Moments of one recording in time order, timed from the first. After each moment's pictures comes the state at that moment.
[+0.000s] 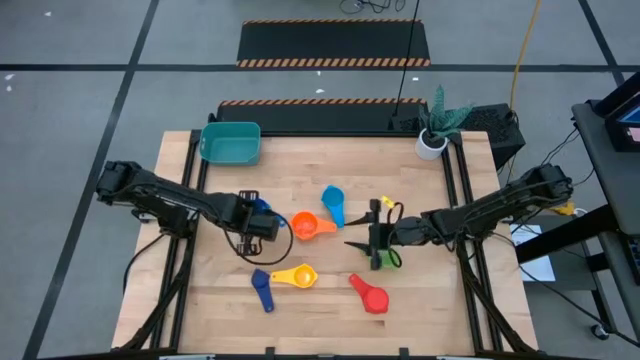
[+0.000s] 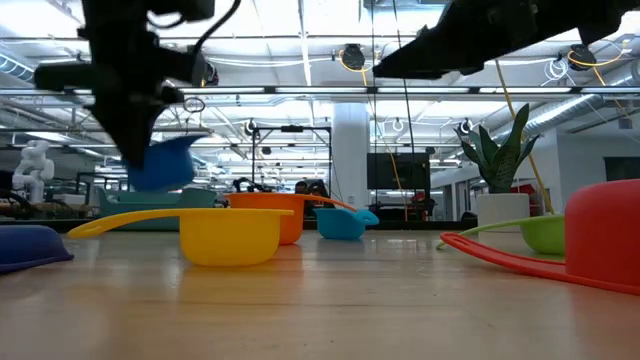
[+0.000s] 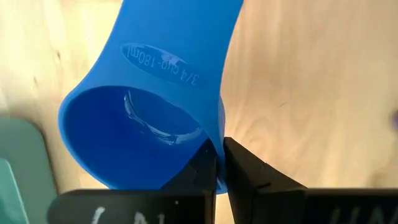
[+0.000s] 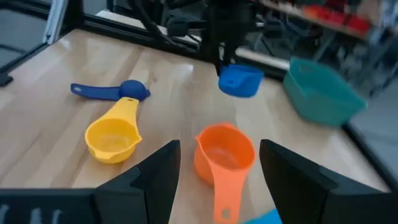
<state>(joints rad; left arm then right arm) -0.18 1.45 1.01 -1.05 -0.24 -0.17 0.28 1.33 0.59 0.42 0.34 -0.17</state>
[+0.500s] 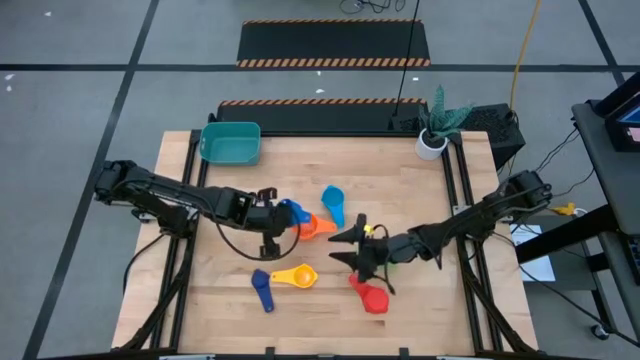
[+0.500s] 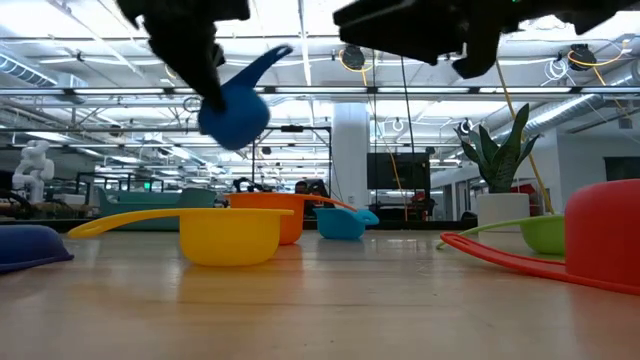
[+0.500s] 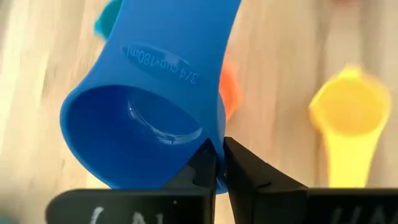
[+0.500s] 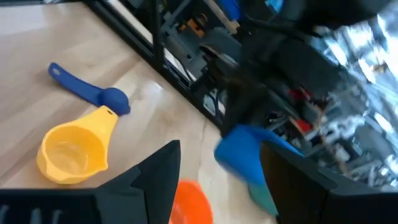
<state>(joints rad) -0.19 1.43 1.12 -0.75 -0.21 -0.19 0.38 1.55 0.71 0.68 0.45 -0.72</state>
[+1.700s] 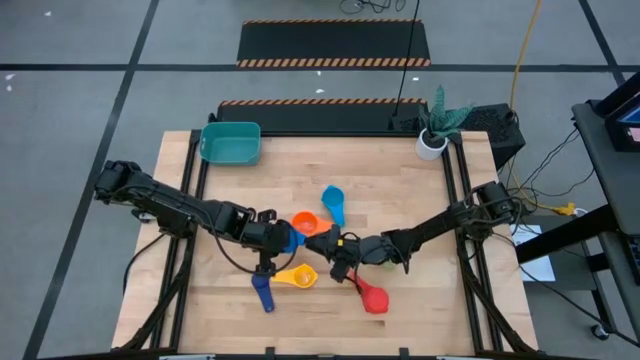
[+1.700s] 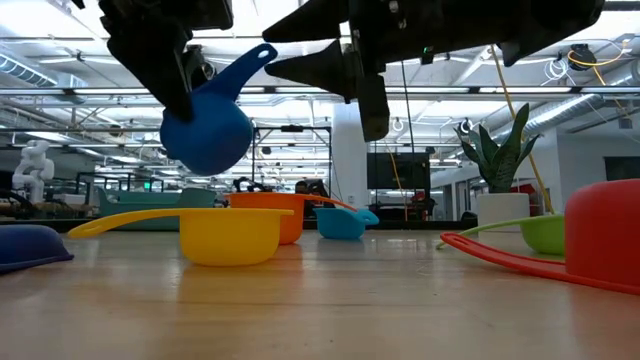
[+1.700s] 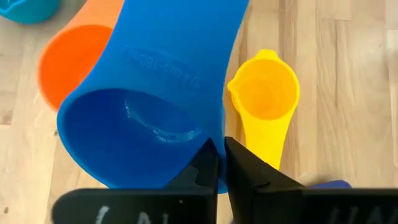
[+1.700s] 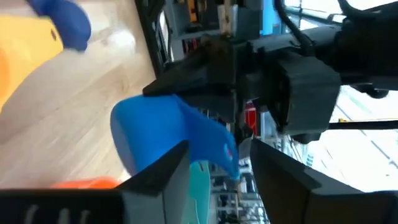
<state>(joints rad) -0.29 1.43 1.01 -0.62 -0.05 -0.35 0.31 1.83 0.88 0.85 0.45 -1.32</state>
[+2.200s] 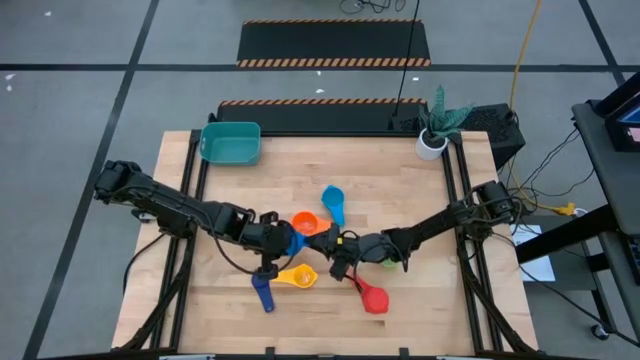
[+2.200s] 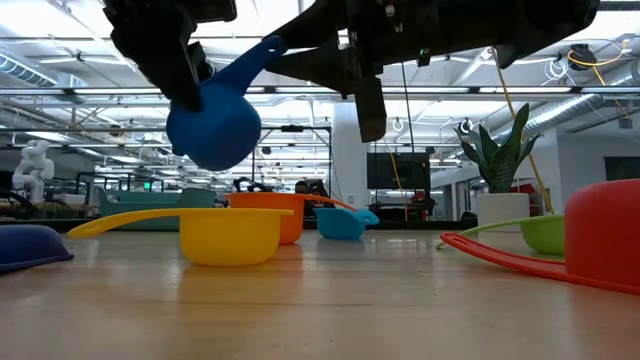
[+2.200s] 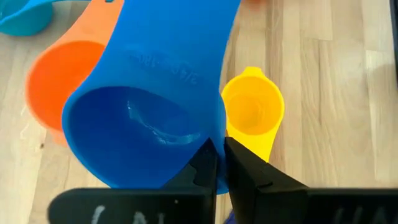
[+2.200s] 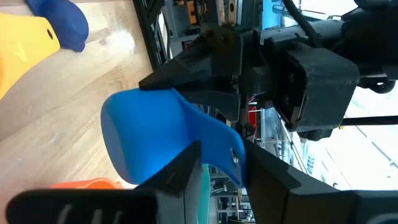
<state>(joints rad) -0.30 1.43 1.01 -0.56 -0.05 -0.38 0.30 1.83 0.88 0.84 0.44 -1.32</state>
